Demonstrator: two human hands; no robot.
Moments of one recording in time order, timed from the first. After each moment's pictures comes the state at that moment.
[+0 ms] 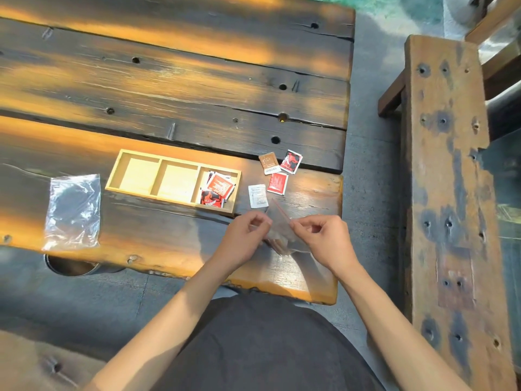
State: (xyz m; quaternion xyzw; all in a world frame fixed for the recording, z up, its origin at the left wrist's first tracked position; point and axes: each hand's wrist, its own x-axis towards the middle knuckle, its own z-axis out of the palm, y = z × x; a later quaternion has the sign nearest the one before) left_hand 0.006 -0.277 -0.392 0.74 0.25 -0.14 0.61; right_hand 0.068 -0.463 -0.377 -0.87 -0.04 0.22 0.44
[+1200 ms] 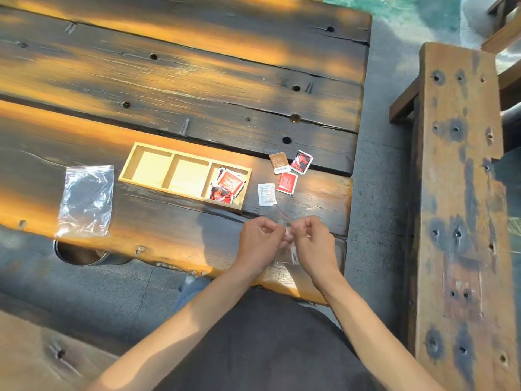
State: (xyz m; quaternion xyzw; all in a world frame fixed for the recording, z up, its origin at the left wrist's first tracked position) left_hand -0.003 -0.311 -0.383 0.61 0.40 -0.08 0.68; right_hand 0.037 -0.428 -0.390 -0.86 0.06 0.22 0.45
